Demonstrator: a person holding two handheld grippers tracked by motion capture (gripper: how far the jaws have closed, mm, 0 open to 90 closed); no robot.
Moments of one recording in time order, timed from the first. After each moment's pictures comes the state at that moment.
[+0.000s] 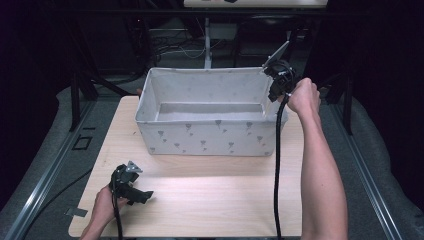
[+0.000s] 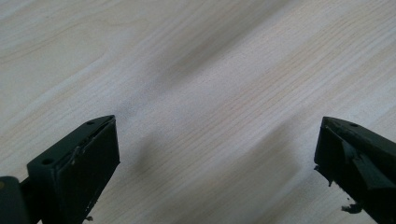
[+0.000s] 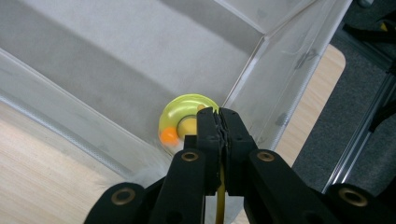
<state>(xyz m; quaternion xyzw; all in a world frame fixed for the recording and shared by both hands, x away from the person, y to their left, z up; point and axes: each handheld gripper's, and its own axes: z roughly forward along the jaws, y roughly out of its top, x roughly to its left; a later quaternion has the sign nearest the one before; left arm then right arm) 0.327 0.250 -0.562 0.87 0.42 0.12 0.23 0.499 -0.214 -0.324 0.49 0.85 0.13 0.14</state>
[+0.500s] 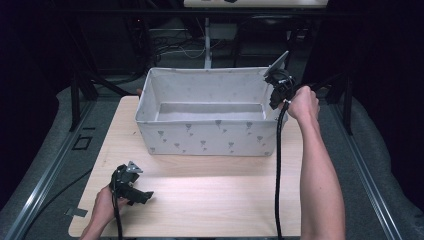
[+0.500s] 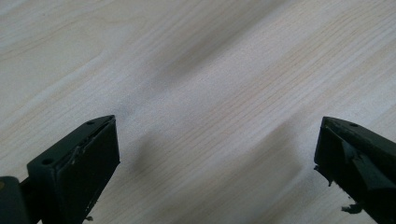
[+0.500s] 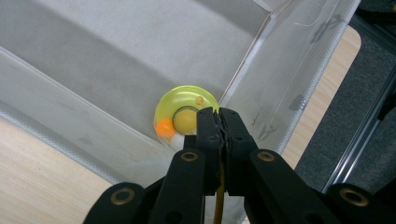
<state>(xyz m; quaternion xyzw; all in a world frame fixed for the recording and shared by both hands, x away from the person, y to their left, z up) 0.327 0.249 -0.562 0.87 0.42 0.12 0.23 0.501 -0.222 -0.349 0.50 0.85 0.11 0.13</state>
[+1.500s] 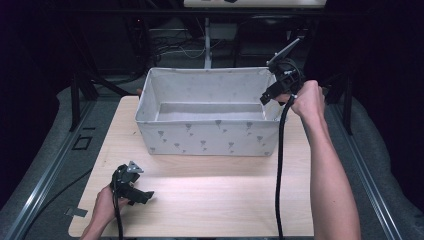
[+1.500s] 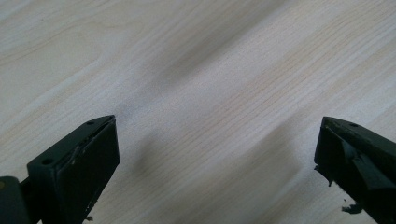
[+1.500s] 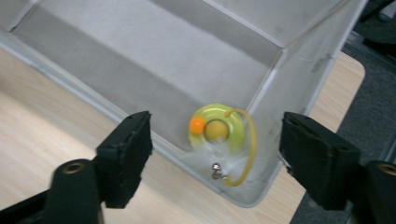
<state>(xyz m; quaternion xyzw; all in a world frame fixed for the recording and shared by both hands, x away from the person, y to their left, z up) 0.327 0.247 -0.562 0.87 0.42 0.12 0.23 0.471 -0.215 -0.302 0.49 0.84 0.19 0.13</state>
